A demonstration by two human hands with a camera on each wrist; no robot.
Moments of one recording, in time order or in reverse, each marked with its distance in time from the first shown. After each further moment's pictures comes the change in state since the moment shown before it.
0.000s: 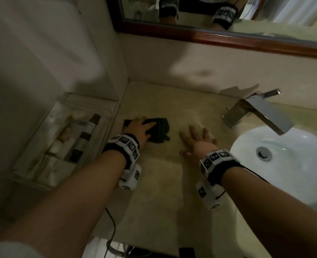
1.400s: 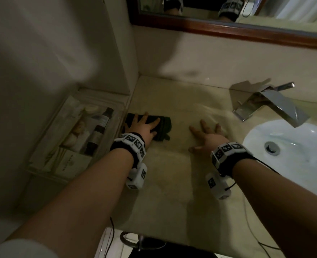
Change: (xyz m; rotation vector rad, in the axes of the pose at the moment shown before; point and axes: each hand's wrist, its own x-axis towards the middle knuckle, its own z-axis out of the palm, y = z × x) left_hand -0.031 -0.010 -0.017 0.075 -0.136 -0.113; right_hand 0.000 -0.011 0.004 0.042 0.029 0.087
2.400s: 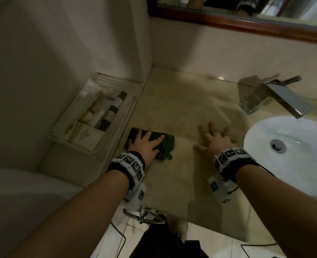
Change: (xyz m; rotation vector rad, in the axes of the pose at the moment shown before) left_hand -0.101 0.007 0.068 -0.035 -0.006 -0.041; right_hand -0.034 0.004 0.043 -0.018 0.071 0.032
